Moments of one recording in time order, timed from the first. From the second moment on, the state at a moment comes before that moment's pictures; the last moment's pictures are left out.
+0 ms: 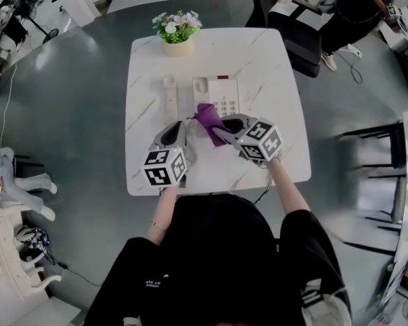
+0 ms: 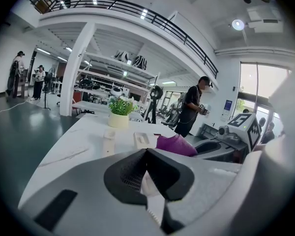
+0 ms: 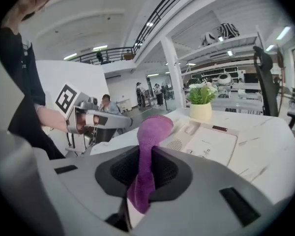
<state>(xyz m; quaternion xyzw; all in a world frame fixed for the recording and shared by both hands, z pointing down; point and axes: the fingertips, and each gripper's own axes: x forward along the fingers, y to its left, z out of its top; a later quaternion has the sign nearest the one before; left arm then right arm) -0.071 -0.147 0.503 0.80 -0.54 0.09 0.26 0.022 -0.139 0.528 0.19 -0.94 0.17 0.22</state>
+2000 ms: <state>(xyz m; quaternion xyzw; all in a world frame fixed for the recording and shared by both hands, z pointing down) -0.024 -0.201 0.518 0.81 -0.50 0.11 0.28 0.094 -0.340 0.511 0.42 -0.81 -0.18 0.37</state>
